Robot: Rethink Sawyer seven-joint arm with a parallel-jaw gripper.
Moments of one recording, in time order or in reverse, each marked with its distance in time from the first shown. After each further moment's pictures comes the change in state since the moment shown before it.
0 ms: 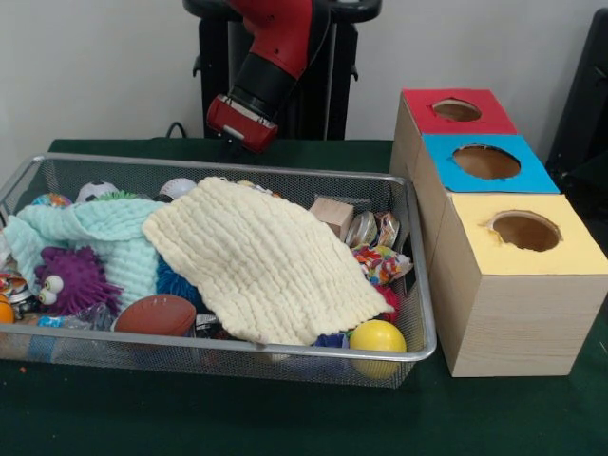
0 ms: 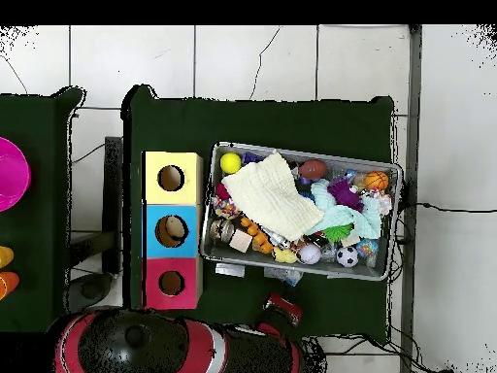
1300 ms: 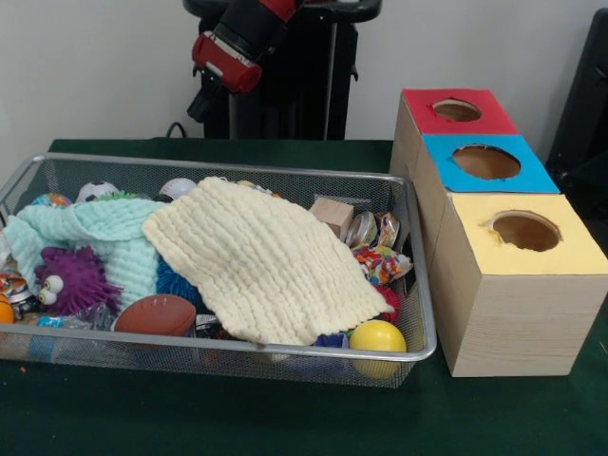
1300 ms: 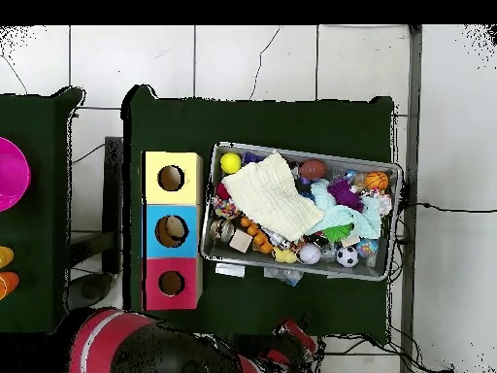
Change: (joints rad) arm -0.160 -0.232 0.012 0.221 -0.046 0.010 0.000
